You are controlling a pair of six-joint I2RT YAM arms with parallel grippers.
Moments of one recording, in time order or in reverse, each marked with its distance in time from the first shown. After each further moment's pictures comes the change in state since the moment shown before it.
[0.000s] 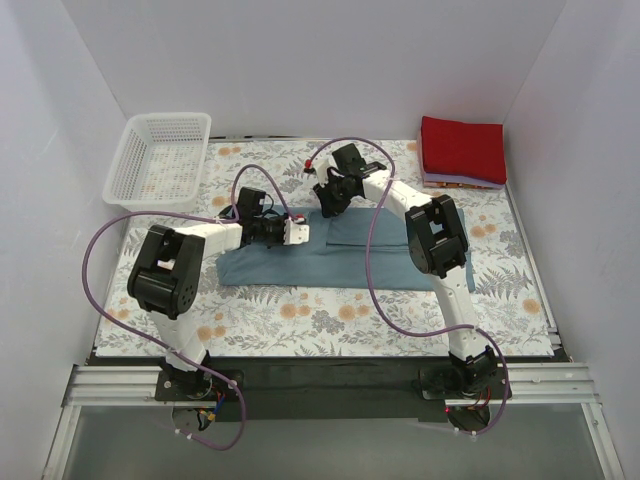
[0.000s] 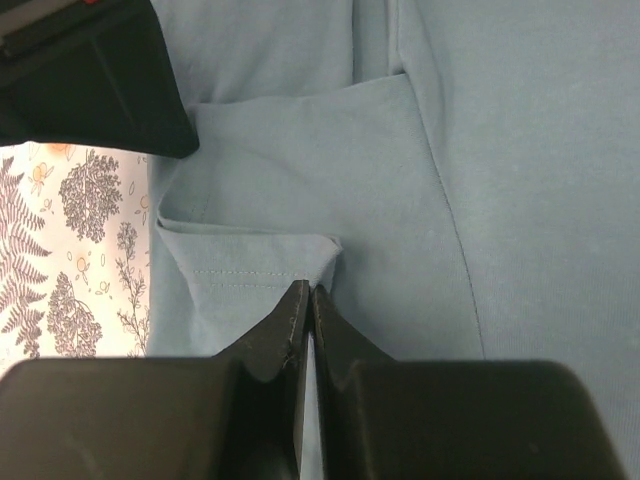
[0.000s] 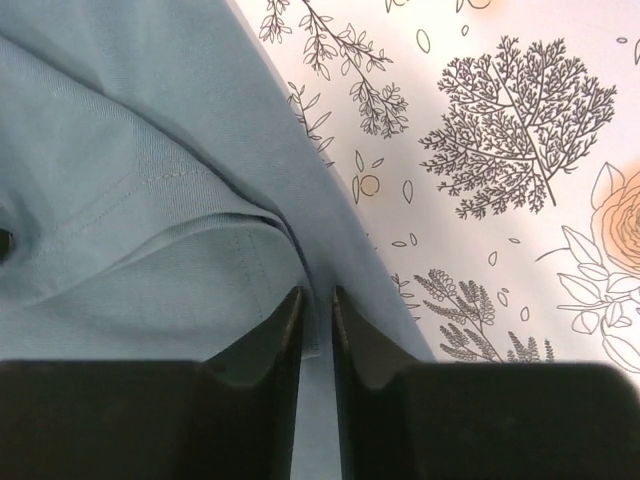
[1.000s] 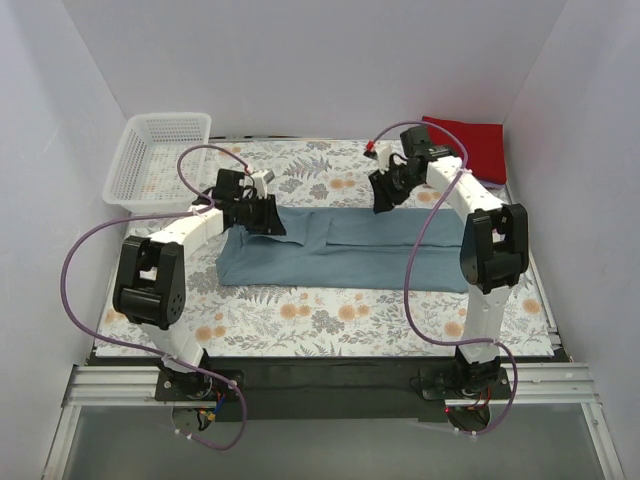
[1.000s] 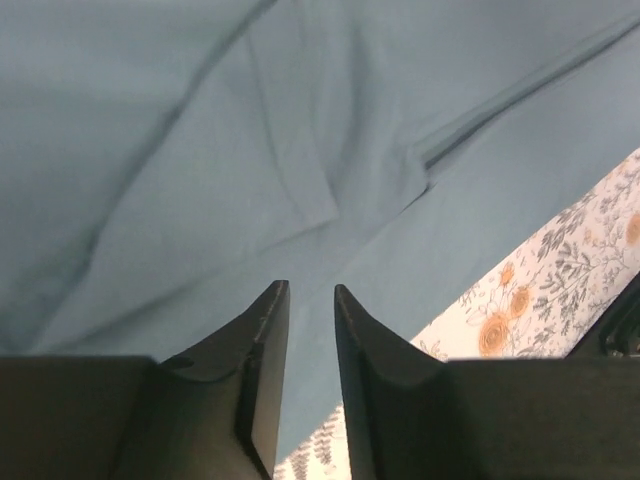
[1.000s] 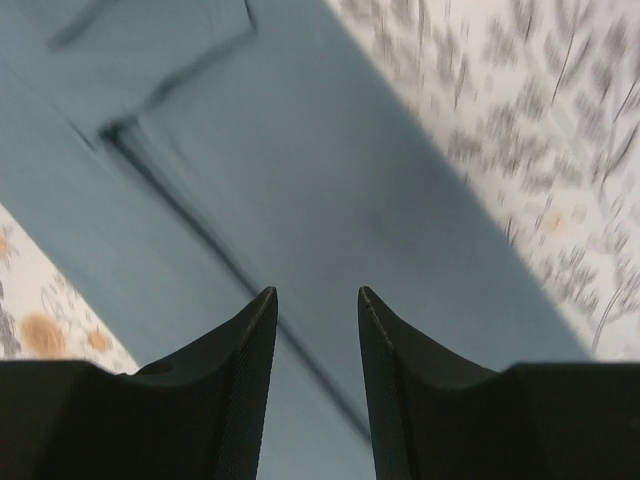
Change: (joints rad) left arm 0.096 -0.112 0.145 -0.246 -0.153 -1.387; right arm -0.238 -0.380 -0.234 -0.218 -0.094 -0.054
